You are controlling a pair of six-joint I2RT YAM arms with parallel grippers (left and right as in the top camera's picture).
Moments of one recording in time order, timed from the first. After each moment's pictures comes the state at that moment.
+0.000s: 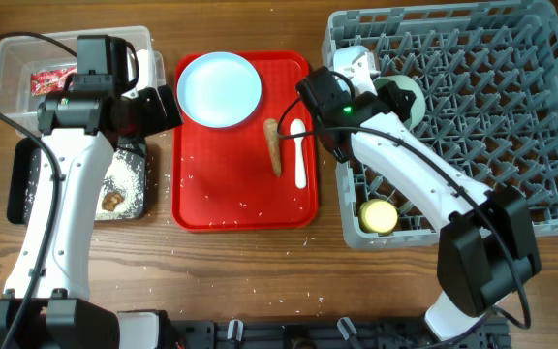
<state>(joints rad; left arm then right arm) -0.01 1.53 1.41 -1.00 -0.03 -0.31 0.54 1.83 1.40 -0.89 1.20 0.02</state>
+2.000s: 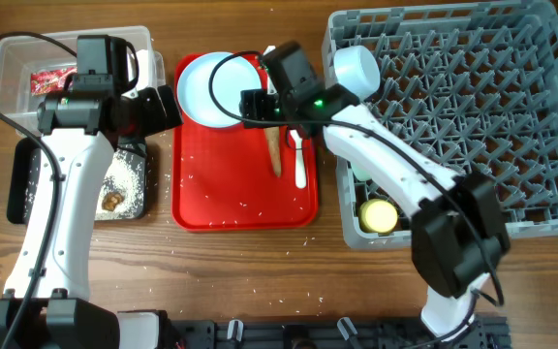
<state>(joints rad) -0.01 1.53 1.41 -1.00 -0.03 -0.31 0.61 1.97 1.55 -0.46 -0.10 0.44</state>
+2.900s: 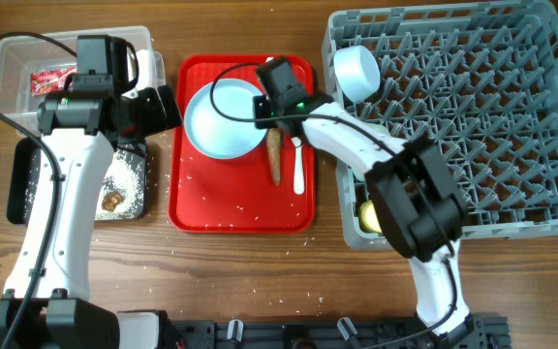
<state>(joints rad) -0.01 1.53 1.41 -1.00 -0.03 -0.31 0.58 2.20 1.58 -0.32 0.02 0.43</state>
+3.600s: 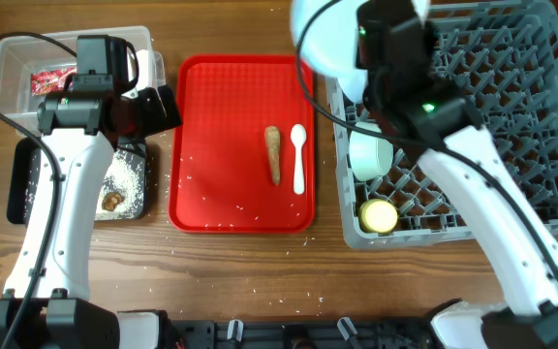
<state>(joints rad) -0.01 1.53 1.41 -1.00 -0.03 -0.31 0.46 1.54 1.58 -0.53 0.80 0.17</state>
